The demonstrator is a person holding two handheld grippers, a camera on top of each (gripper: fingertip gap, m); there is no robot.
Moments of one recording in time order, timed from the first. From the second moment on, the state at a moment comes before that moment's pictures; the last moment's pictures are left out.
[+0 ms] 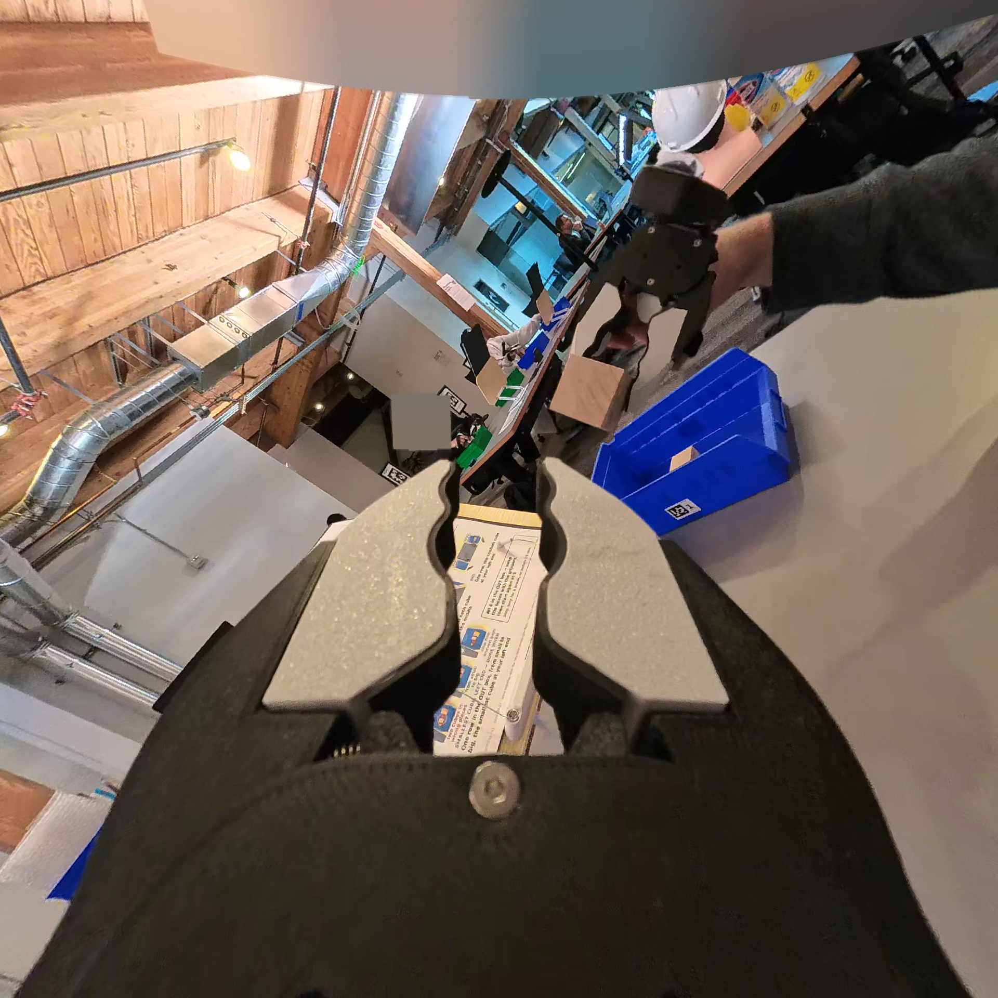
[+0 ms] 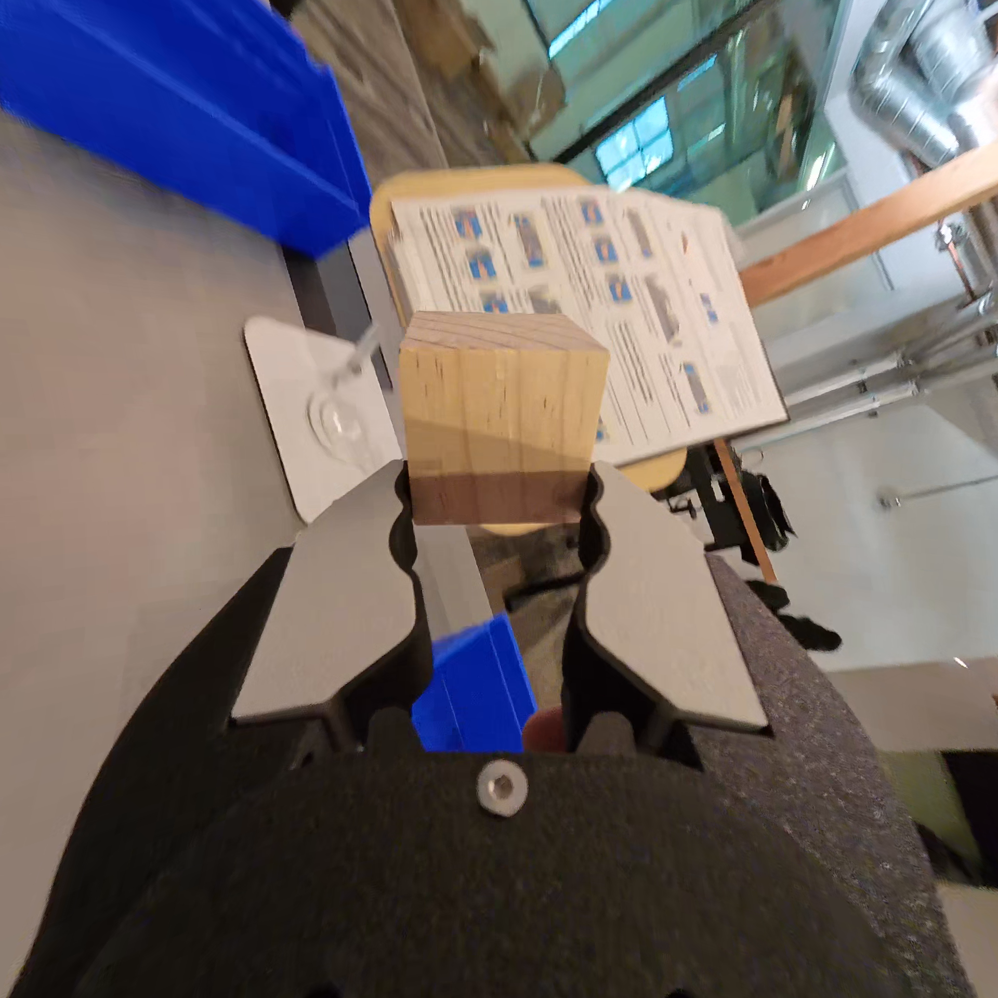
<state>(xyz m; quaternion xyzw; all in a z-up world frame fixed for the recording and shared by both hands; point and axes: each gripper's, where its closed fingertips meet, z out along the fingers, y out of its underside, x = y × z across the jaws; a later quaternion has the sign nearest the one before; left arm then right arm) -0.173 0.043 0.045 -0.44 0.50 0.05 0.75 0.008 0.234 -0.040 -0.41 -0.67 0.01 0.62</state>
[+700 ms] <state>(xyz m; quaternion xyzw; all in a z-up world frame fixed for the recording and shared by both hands) -0.160 0.059 0.031 -0.46 0.51 0.06 0.72 0.209 0.387 -0.165 -0.56 -0.76 -0.22 0.25</state>
